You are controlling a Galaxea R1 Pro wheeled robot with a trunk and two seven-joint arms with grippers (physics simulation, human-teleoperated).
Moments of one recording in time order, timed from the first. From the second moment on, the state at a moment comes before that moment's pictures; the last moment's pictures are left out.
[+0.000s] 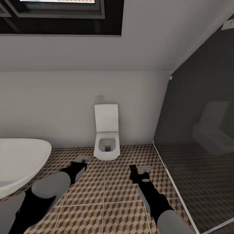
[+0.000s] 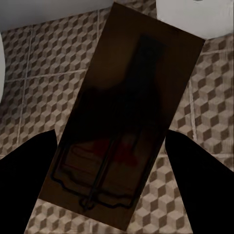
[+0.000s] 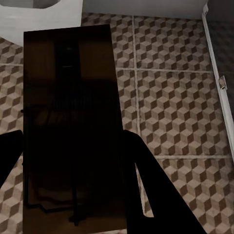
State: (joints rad) left arm -1.03 -0.07 -2.09 0.04 1.96 0.19 0.28; right arm -0.58 0.17 0.10 -0.68 0.06 0.30 -0.21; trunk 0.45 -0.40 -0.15
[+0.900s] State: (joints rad) left arm -1.02 -0.08 -2.09 -0.05 1.97 0.14 0.28; right arm -0.58 0.17 0.10 -0.71 0.07 0.30 -0.21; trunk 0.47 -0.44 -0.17
